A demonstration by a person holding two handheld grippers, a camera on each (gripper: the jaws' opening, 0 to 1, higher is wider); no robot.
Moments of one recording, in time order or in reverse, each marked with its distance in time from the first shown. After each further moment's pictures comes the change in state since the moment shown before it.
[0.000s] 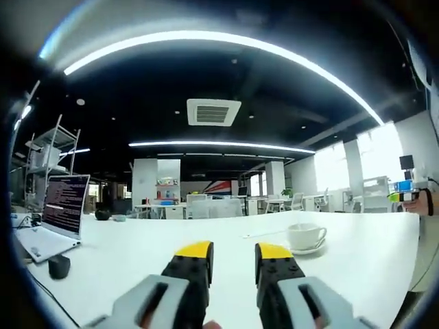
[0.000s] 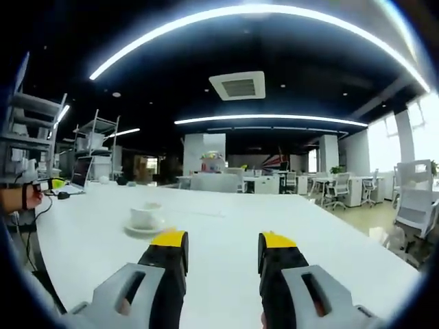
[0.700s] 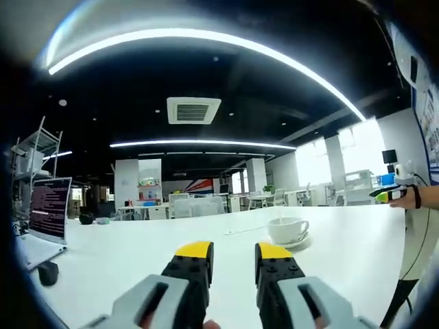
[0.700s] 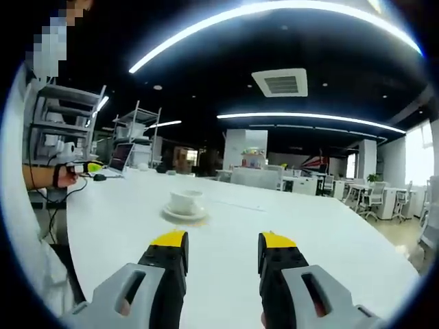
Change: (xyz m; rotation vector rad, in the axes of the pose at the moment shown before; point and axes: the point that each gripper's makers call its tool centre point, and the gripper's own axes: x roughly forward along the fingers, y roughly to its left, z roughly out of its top) left arm 0.000 -0.022 -0.007 0.032 0.015 -0.111; right arm -0.003 0.041 -0.019 -0.093 0.025 0.254
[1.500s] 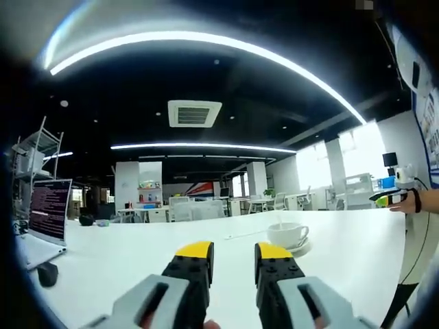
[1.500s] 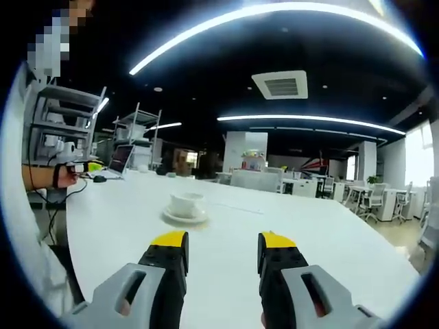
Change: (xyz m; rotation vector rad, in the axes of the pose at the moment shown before) left arm 0.000 0.001 0.006 -0.012 -0.024 0.005; right arm 0.001 0.001 0.002 0.000 -0.016 -0.008
